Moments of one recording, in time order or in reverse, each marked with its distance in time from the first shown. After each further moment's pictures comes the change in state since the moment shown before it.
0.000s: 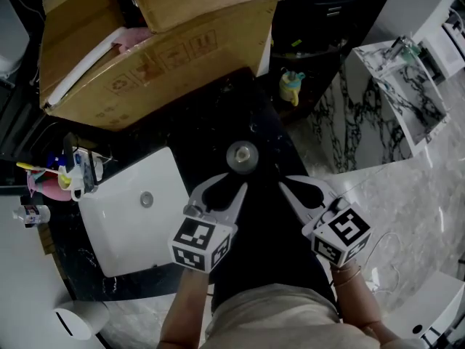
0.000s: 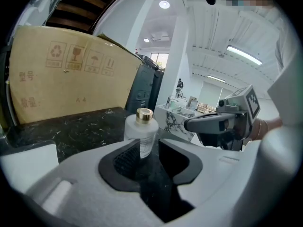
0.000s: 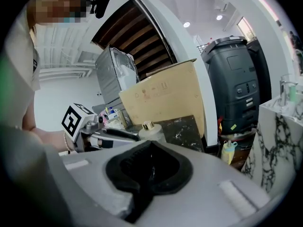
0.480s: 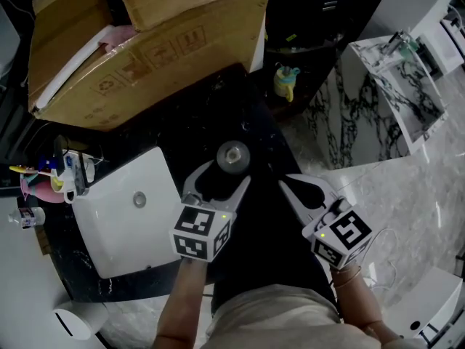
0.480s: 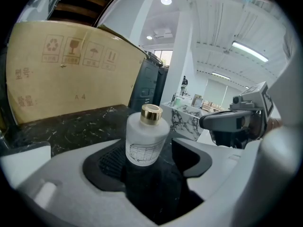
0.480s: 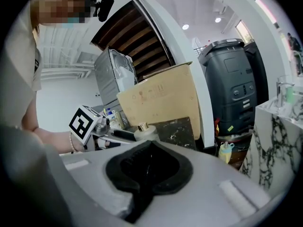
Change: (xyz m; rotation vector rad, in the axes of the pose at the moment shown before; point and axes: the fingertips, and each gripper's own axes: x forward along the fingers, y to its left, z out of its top) left arm 0.030 0.013 -0.003 -0.008 0.036 0.053; right arm -0.007 -0.011 0.004 0.018 -0.042 -0.007
